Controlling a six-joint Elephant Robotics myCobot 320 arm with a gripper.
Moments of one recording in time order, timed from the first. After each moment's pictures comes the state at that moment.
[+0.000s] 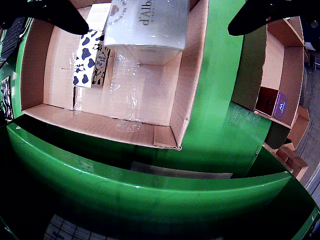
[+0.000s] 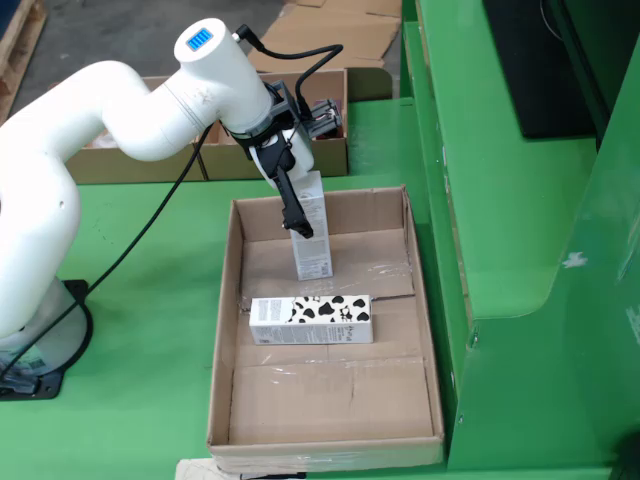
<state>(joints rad) 0.54 -0.78 -0.46 0.04 1.45 0.32</state>
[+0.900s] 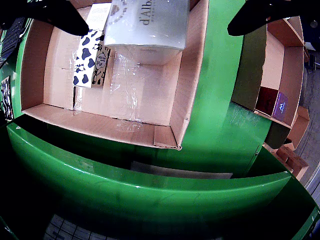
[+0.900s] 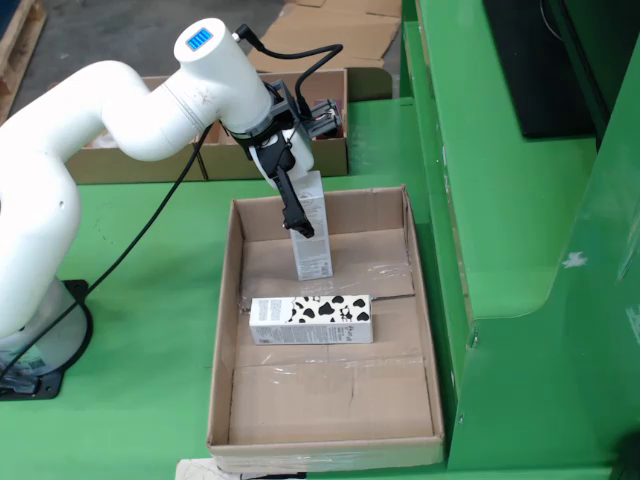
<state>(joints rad) 0.54 -0.78 -0.46 0.04 1.45 0.32</state>
